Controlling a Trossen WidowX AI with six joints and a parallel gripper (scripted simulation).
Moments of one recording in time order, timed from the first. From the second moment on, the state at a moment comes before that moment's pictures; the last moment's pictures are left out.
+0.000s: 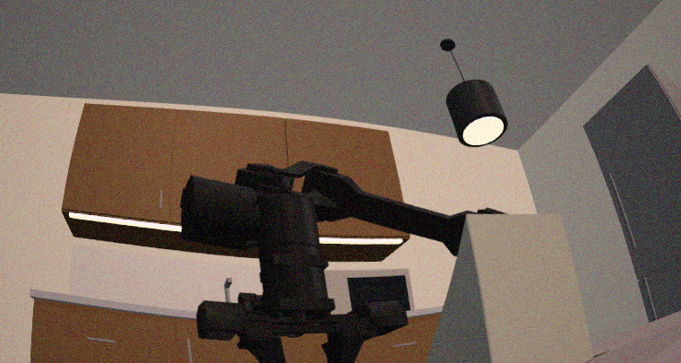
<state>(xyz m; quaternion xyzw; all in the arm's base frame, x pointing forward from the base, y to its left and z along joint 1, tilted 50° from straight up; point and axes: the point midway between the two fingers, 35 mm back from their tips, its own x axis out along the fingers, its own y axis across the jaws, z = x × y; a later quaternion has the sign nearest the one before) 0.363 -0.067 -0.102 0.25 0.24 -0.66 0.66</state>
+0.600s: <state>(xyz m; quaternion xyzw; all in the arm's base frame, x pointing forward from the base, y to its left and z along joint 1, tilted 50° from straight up) 0.363 -0.060 -0.098 0.25 0.24 -0.66 0.66</state>
